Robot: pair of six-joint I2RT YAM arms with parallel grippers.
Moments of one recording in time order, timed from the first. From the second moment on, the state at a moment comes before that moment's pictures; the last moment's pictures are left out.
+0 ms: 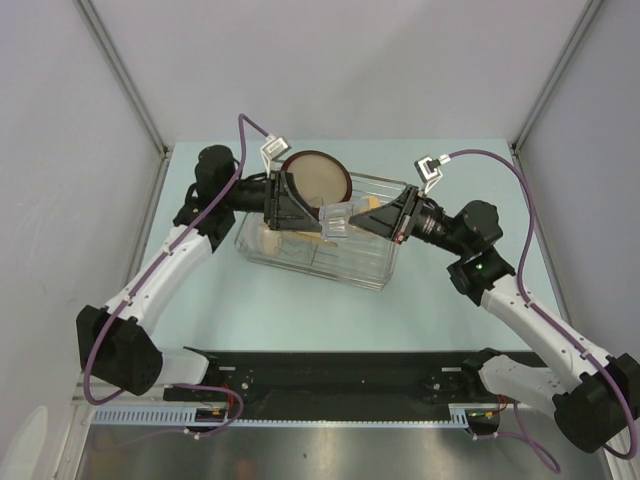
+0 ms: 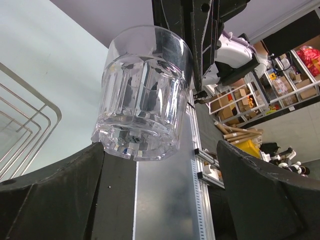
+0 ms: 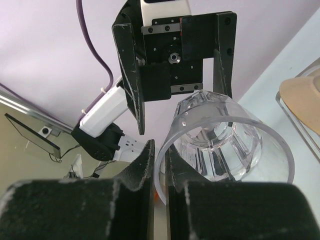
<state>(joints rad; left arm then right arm) -0.37 1.33 1.17 0.06 1.30 -0.78 0.53 1.03 0.84 0.47 -0.67 1.15</state>
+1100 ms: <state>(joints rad) -0.32 1.33 1.26 -0.12 1.33 -0.59 0.51 0.96 0.84 0.34 -0.74 1.11</state>
